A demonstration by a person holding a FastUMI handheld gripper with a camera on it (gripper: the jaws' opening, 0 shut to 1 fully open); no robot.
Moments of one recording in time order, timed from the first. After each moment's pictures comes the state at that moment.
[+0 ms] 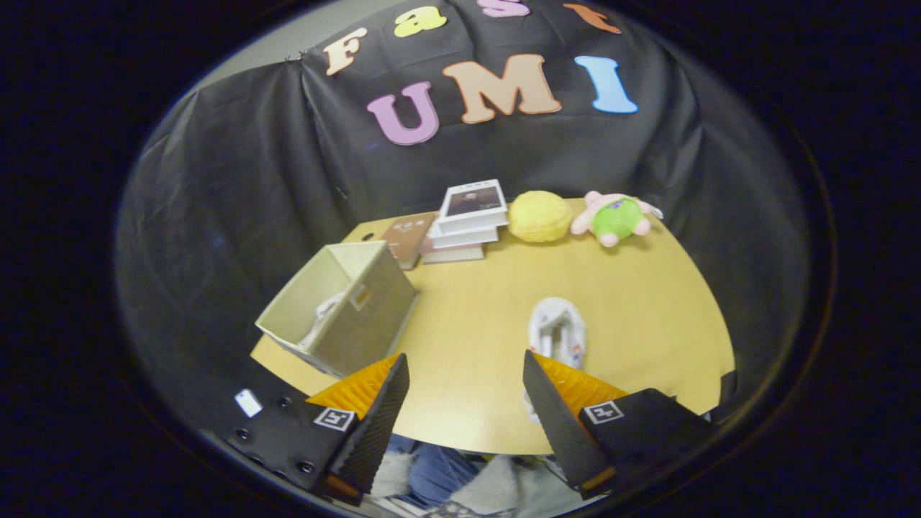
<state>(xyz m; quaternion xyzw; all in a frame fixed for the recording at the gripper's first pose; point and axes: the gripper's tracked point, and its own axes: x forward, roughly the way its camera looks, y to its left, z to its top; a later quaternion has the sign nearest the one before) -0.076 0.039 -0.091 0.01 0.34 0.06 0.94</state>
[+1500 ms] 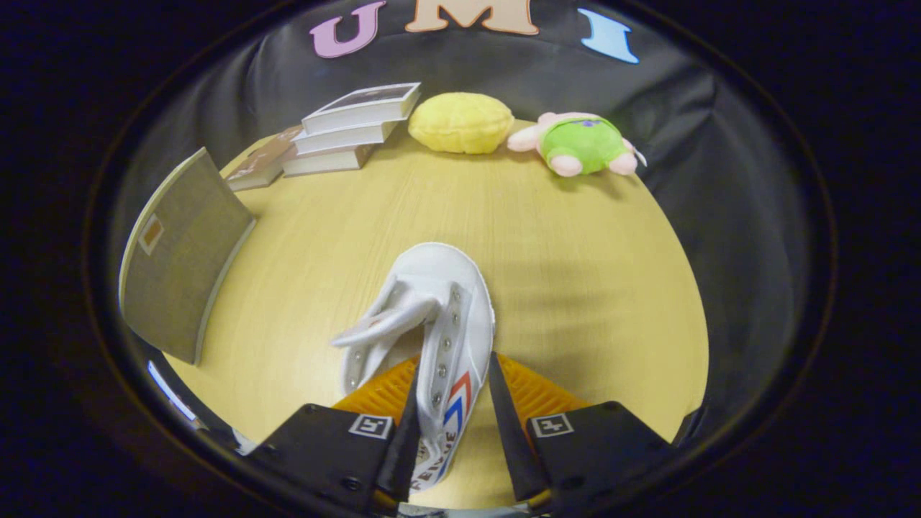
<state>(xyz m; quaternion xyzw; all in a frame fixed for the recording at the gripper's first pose) 0.026 -0.050 -0.245 -0.07 0.49 -0.04 0.87</state>
